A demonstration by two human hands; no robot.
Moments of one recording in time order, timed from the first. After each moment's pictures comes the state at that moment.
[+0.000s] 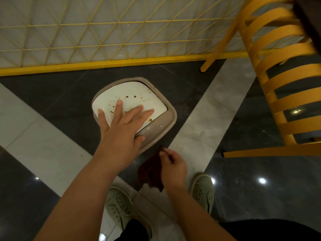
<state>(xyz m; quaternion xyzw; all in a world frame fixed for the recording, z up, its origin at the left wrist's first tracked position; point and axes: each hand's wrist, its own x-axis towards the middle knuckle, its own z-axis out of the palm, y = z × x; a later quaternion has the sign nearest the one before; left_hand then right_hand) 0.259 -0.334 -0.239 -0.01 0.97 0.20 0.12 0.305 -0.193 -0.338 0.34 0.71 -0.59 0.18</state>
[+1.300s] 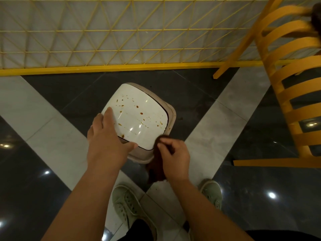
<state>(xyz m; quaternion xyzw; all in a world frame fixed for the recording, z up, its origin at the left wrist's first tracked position) 0.282 -0.369 -0.245 -0.29 0.92 0.23 0.09 0.283 -0.212 -0.324 0.13 0.83 -0.52 0.13</state>
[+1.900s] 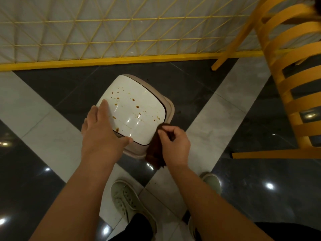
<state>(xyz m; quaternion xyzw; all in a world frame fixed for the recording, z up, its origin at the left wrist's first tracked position) 0.279 -0.369 -0.246 -0.28 0.93 0.24 0.10 0.265 -0.212 -0.328 0.17 0.81 -0.55 0.12</state>
